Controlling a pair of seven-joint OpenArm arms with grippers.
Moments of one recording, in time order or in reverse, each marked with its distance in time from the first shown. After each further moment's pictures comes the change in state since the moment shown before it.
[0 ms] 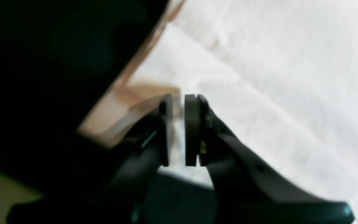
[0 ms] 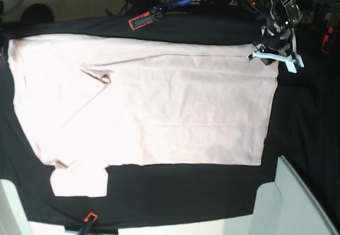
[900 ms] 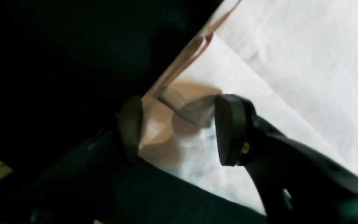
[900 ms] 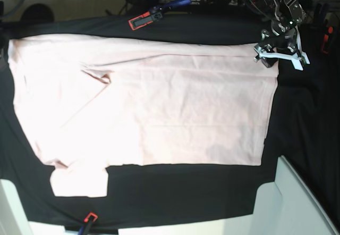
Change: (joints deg) left arm -2.6 -0.6 -3.8 -4.9 0.0 -0.1 -1.4; right arm 0.5 0.0 0.0 0.0 0.0 0.0 -0.2
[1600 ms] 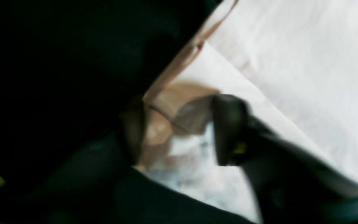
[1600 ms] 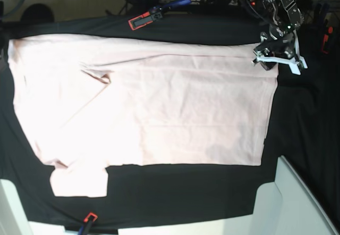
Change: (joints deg) left arm -1.0 0.0 2.6 -0.1 0.2 0.7 0.2; right arm 0.1 0.0 0.0 0.0 0.0 0.0 0.0
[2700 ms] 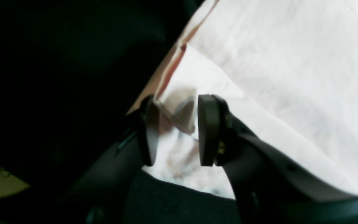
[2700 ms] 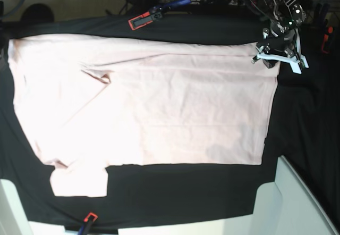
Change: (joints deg) left arm 2.4 0.2 -0.1 4.2 -0.2 -0.6 1.1; right arm 0.0 0.0 0.0 0.0 0.0 0.0 0.0
